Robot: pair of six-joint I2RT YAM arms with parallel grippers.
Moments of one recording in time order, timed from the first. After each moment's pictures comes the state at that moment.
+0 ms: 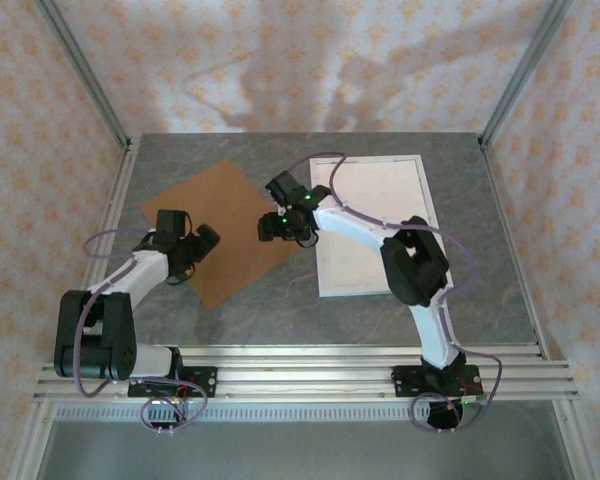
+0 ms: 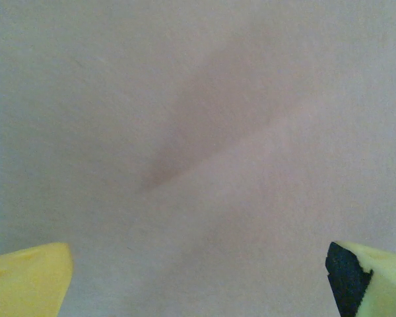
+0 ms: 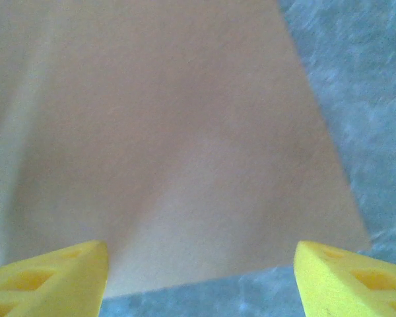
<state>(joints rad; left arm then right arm) 0.06 1.35 0.67 -0.33 0.07 -0.85 0.76 2.14 1.76 -0.72 -0.12 0.57</state>
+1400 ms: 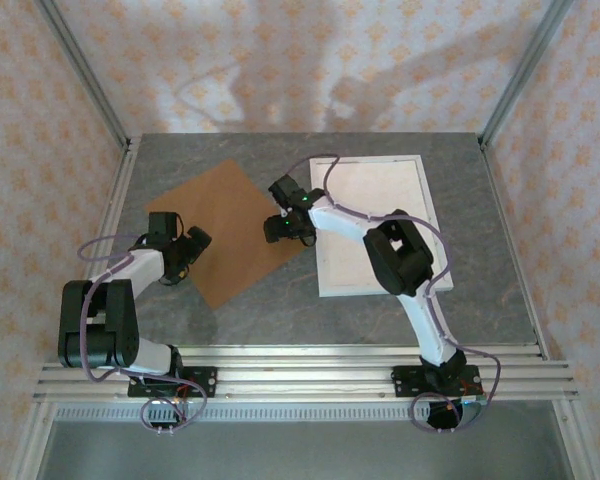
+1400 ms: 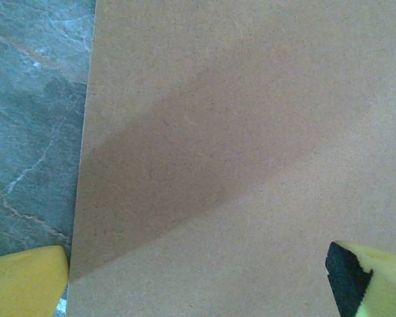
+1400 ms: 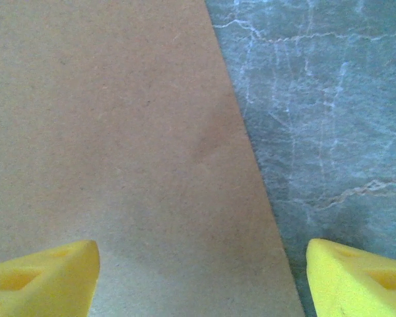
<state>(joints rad) 0.11 1.43 0.65 -0.26 0.11 -0.87 0.73 2.24 1.75 -0.63 -0.06 0.44</state>
